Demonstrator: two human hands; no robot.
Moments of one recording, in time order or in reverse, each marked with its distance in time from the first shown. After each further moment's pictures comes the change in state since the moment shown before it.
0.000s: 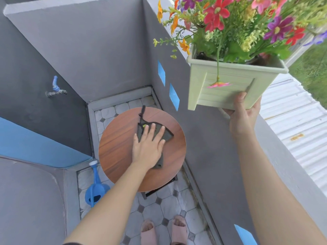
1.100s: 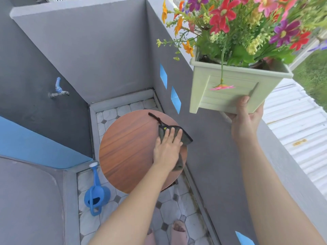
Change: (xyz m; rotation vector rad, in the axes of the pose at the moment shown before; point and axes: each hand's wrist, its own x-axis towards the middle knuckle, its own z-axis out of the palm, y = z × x) left_hand 0.017 0.058 0.002 -0.131 -0.095 0.053; right_hand 0.000 0.000 0.001 0.045 -0.001 0.012
